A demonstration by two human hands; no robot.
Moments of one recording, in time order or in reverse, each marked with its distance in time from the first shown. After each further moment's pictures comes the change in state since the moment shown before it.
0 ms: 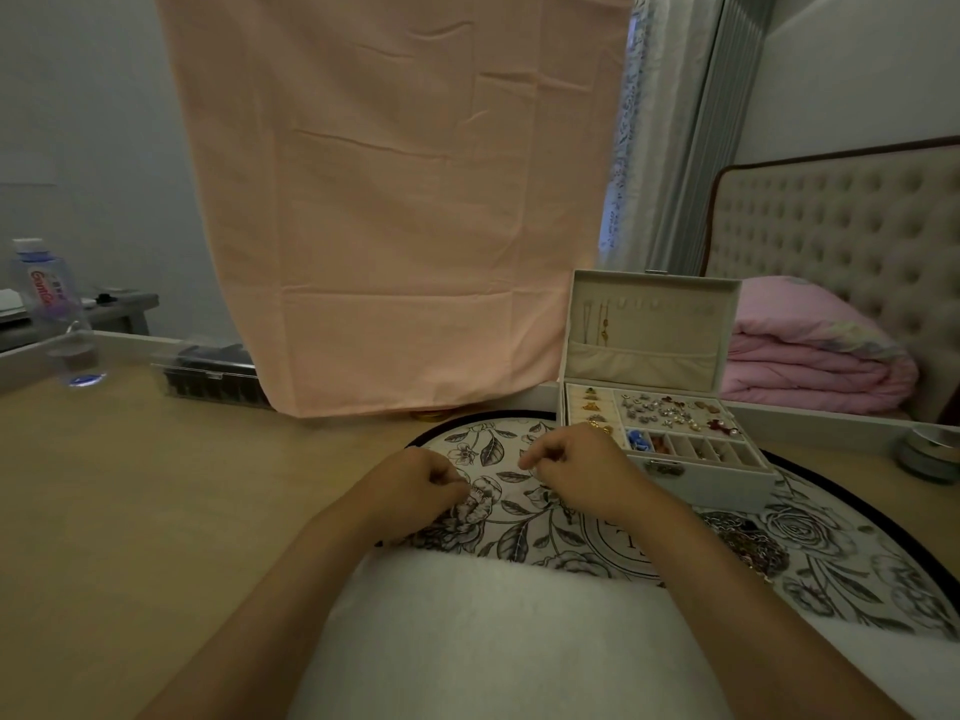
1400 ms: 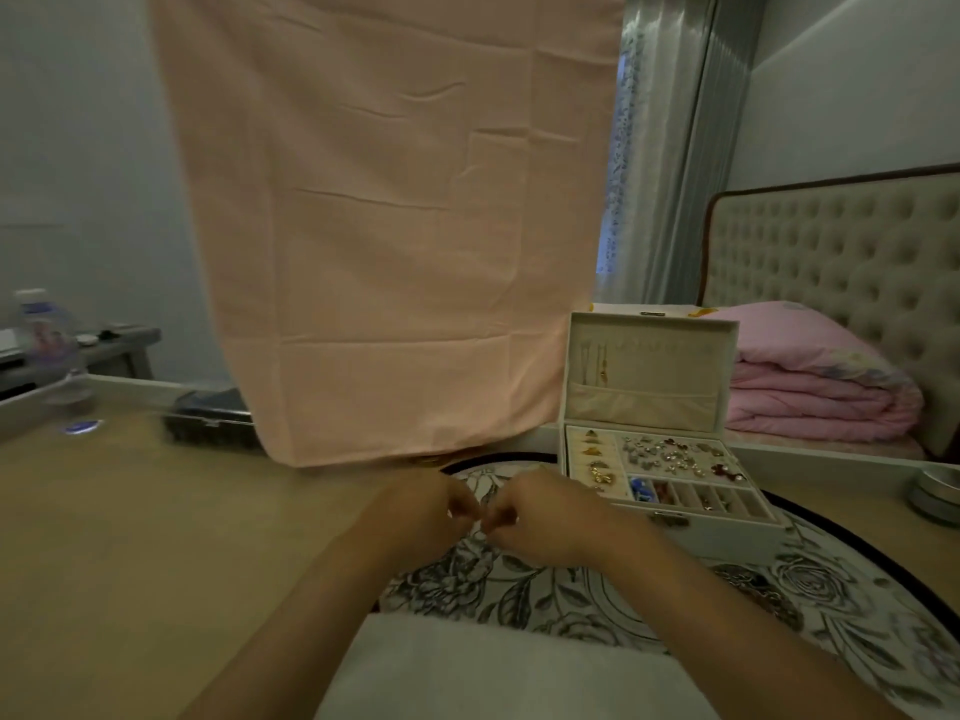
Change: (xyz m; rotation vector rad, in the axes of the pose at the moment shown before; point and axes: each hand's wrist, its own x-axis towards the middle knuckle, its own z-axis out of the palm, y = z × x) left_hand 0.022 0.021 -0.014 0.308 0.005 0.123; right_hand 0.014 -0.044 0.000 -0.431 -0.292 -0.176
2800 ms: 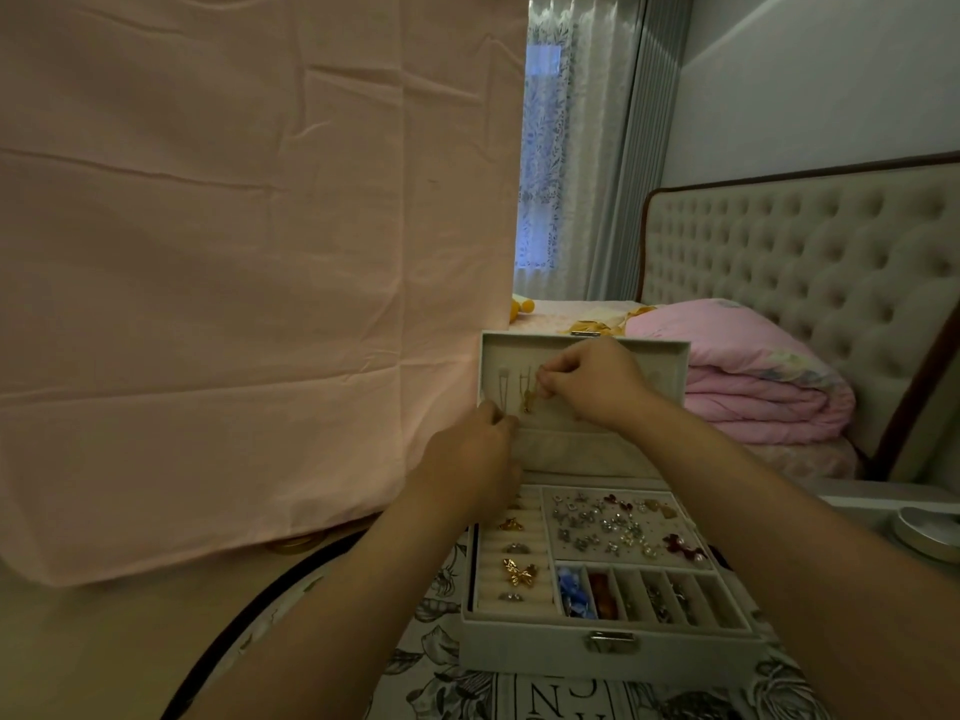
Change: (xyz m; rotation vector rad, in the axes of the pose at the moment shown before) left_hand 0.216 0.095 0.040 0.135 0.174 0.215; right_hand 0.091 0.190 -0.135 0.392 0.601 0.347
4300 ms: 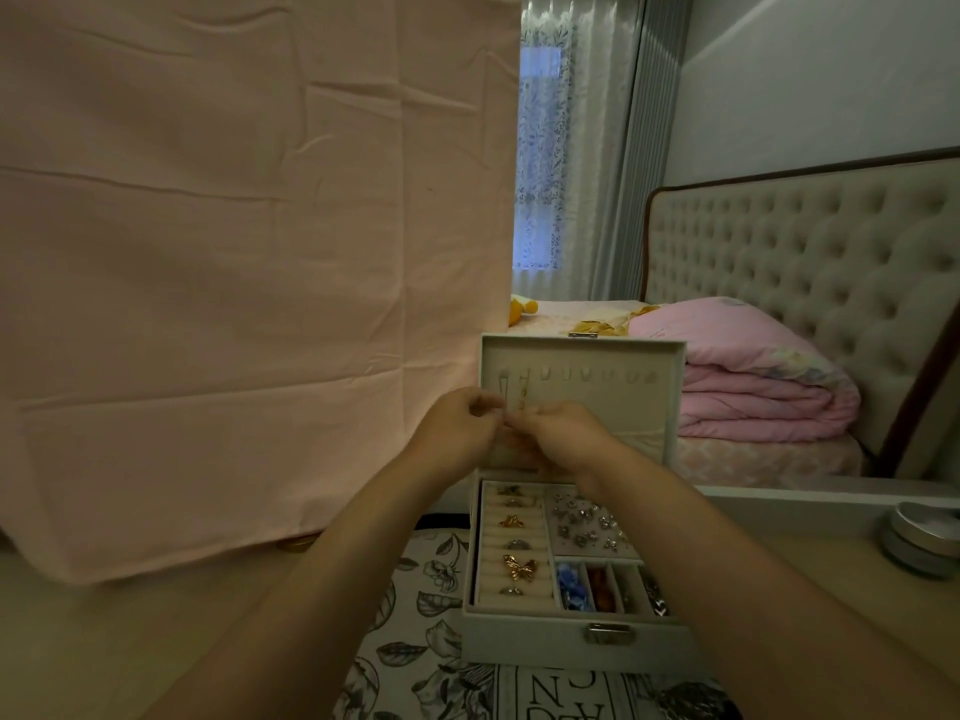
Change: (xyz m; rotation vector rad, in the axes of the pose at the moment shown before) left_hand 0.003 -0.004 -0.027 -0.915 0.072 -0.360; right_hand -0.043 -0.005 0.039 0.480 -0.202 0.358
